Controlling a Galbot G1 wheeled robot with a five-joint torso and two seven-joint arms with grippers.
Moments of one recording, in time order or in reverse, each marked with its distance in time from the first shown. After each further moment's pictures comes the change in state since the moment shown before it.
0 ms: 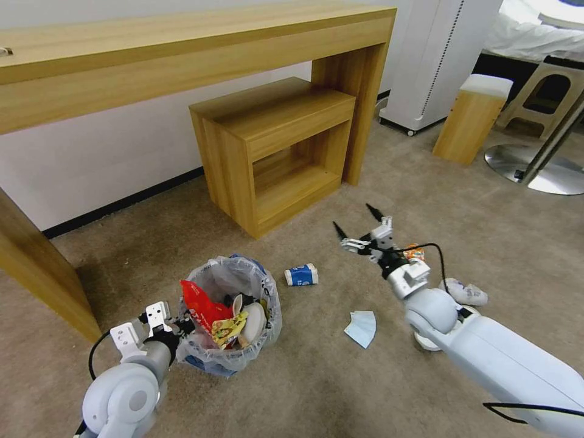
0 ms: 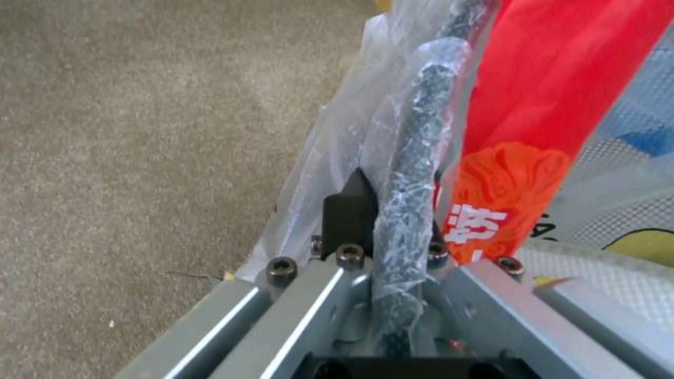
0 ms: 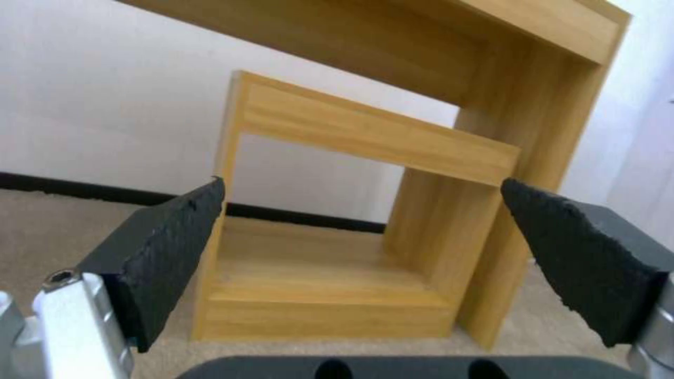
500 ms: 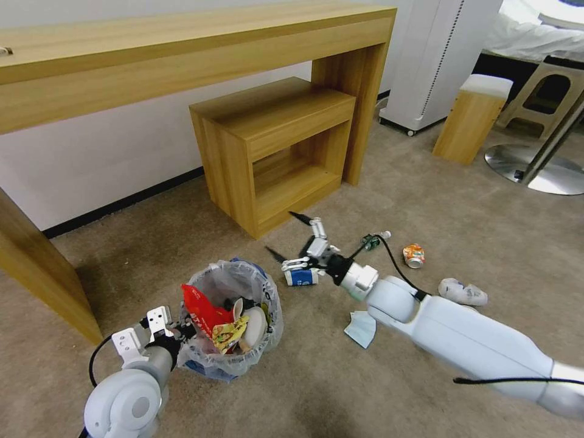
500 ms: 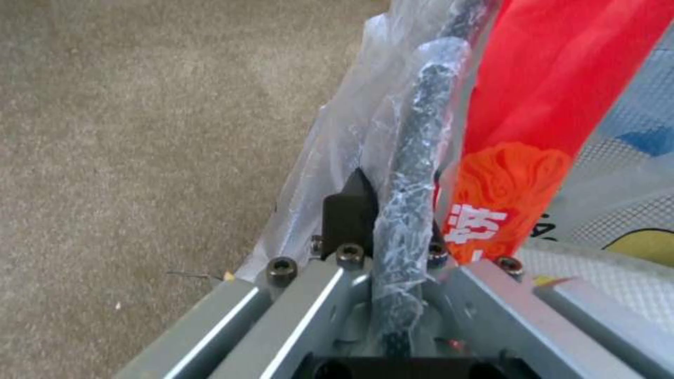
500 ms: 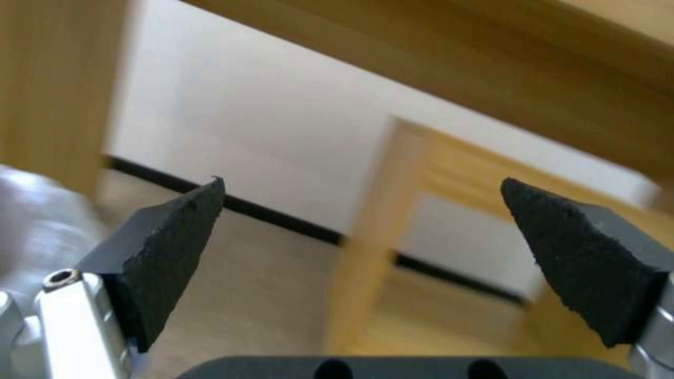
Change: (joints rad) left arm 0.020 -0.025 0.008 -0.002 0.035 0.000 0.002; right arm 0.224 0.042 -0.291 0.017 -0.012 -0.015 -0.061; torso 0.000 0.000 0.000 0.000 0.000
